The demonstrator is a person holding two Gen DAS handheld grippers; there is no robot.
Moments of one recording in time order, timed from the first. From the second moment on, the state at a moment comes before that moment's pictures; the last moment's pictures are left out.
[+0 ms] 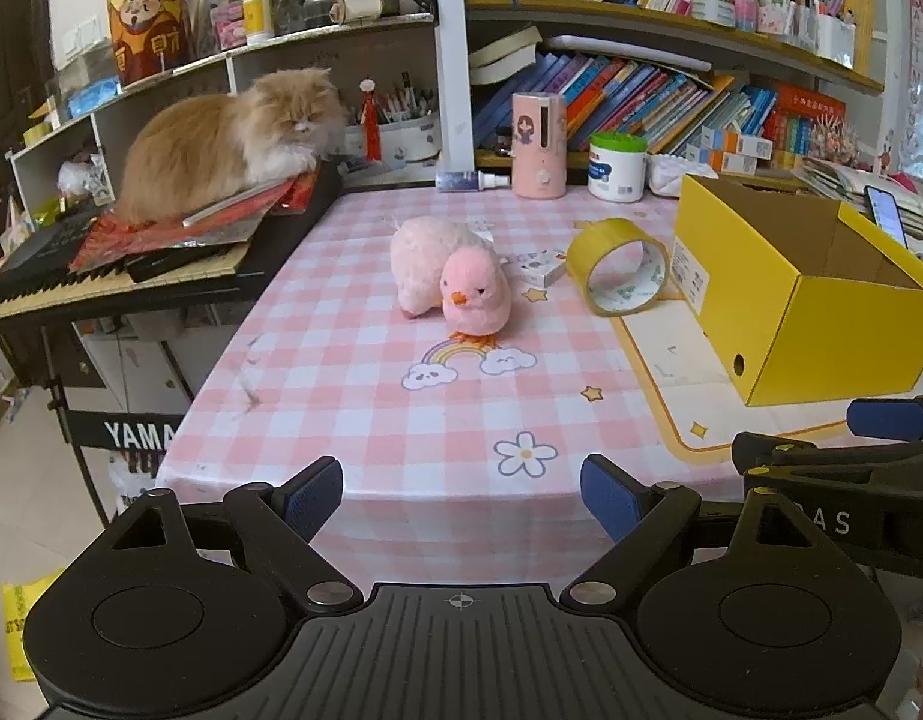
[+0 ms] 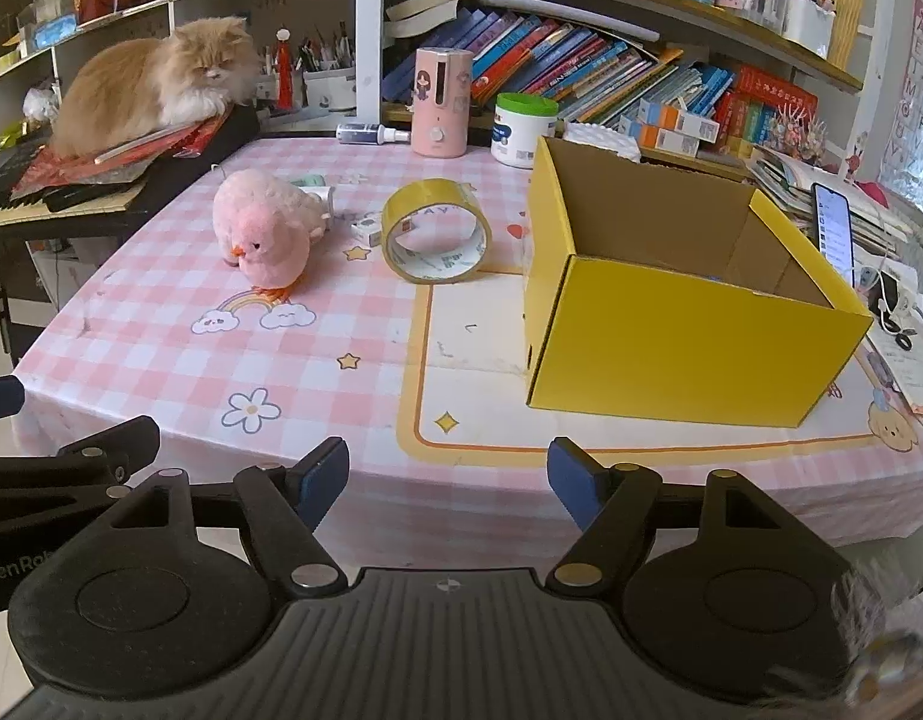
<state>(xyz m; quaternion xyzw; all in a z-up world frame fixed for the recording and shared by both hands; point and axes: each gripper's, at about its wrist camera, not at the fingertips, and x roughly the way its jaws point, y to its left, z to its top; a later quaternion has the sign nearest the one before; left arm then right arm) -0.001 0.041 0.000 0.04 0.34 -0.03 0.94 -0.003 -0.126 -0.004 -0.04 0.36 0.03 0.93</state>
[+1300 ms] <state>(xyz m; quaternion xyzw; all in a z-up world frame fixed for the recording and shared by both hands) 0.115 0.040 -0.014 0.02 0.35 0.04 0.93 0.130 -0.107 -0.005 -0.07 0.33 0.08 0.94</state>
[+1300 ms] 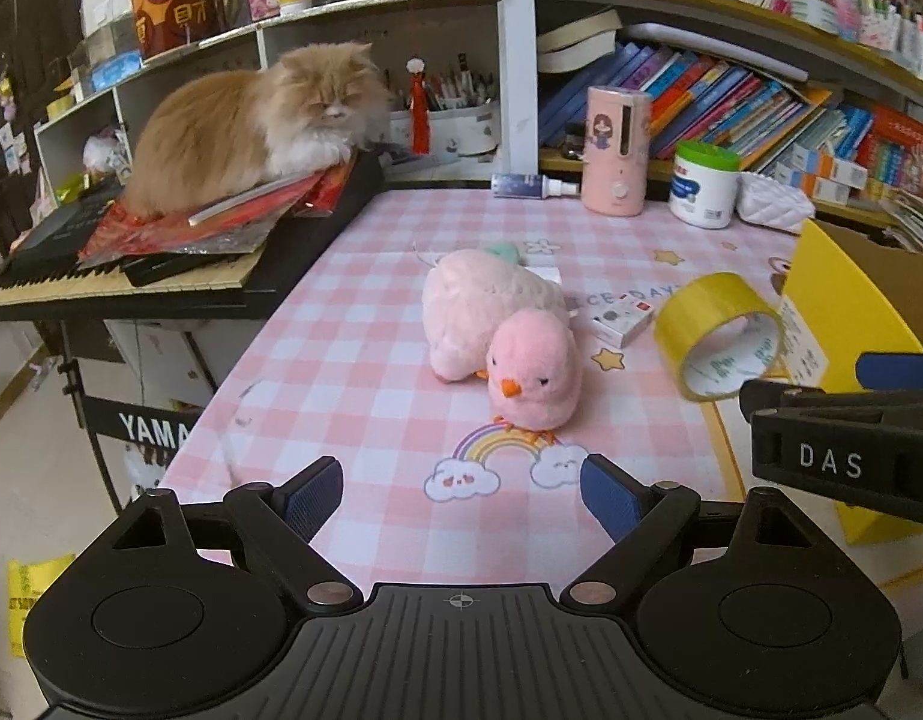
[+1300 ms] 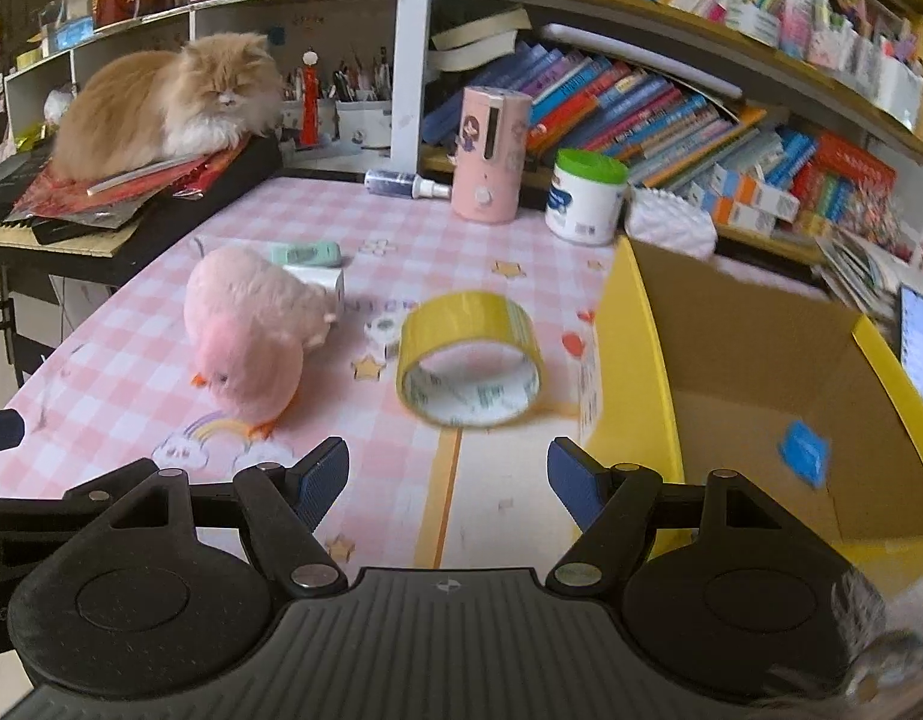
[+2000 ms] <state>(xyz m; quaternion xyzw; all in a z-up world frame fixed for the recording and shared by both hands) 0.179 0.026 -0.034 0.03 0.39 0.04 0.92 0.238 -0.084 -0.038 -0.15 0.37 0.08 0.91</state>
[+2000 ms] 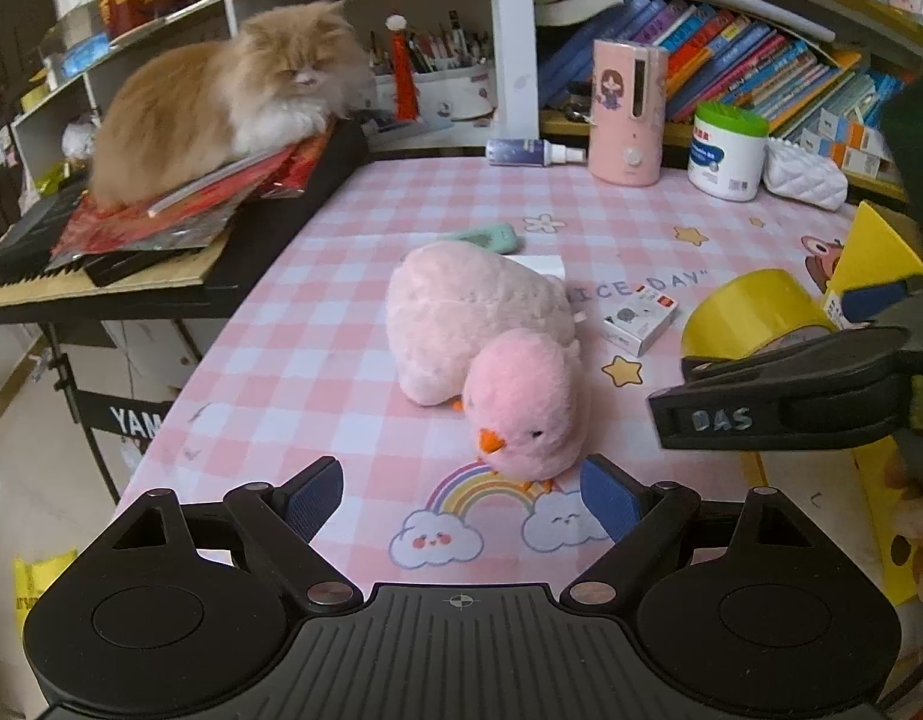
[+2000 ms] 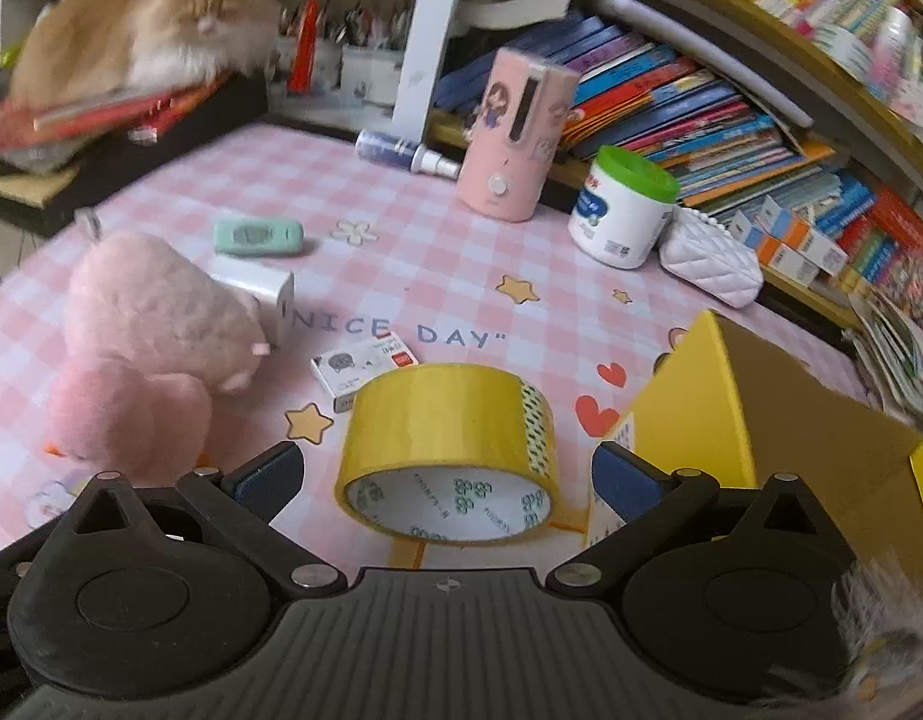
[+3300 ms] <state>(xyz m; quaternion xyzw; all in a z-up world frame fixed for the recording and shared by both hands) 0.202 0.030 -0.033 0.02 0.40 0.03 0.92 0.247 -0.098 -0.008 -0.10 0.35 0.15 0.92</state>
